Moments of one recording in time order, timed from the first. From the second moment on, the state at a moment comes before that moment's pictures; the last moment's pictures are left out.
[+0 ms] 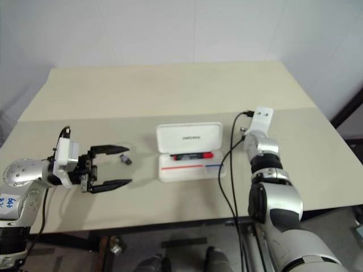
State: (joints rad) left arm -0.31 0.75 0.21 -0.12 -0.52 0.17 -1.21; right arm -1.16 -0.29 -0.31 1.06 0.14 0.46 -0.30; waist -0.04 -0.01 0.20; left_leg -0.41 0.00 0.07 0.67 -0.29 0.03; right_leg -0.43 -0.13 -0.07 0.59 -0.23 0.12
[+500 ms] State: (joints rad) left arm -0.31 0.75 0.22 -0.14 -0.52 0.17 -1.19; right arm -1.15 -0.29 -0.20 0.94 0.11 0.23 -0.03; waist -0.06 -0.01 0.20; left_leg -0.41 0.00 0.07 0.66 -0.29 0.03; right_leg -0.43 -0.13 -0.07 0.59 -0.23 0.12
